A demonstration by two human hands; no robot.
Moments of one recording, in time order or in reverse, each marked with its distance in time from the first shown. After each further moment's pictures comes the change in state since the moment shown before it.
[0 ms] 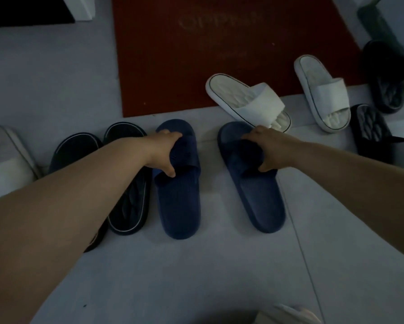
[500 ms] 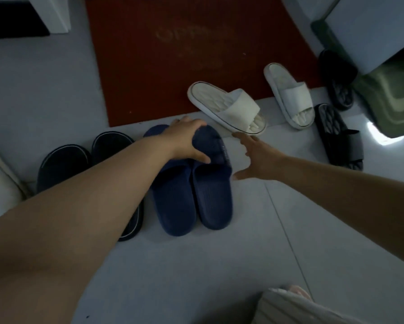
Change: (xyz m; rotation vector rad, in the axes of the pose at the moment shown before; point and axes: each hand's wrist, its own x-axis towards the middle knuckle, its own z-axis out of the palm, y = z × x) left_hand 0.003 0.054 -0.019 -0.197 0.249 0.293; right_hand -0.055 -0.049 -0.003 0.380 0.163 0.239
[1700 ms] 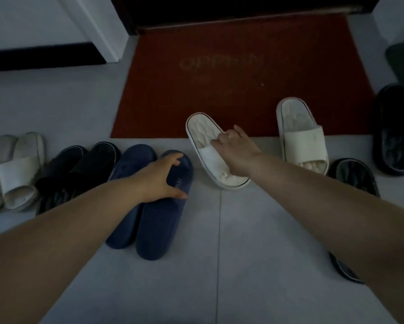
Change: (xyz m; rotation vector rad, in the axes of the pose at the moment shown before) left_hand 0.033 0.113 0.036 -0.234 0.118 -0.535; right_hand 0.136 0.108 -0.069 -0.706 0.128 -0.685
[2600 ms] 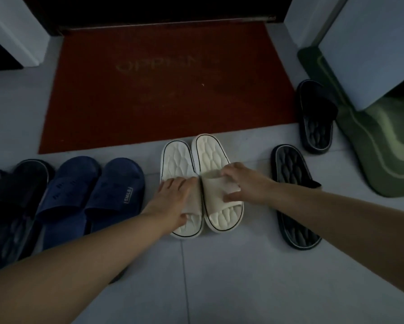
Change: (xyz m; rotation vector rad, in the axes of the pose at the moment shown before) left_hand 0.024 0.057 0.104 0.398 0.077 0.373; right_hand -0.135 0.038 0.041 0.787 -0.167 0.288
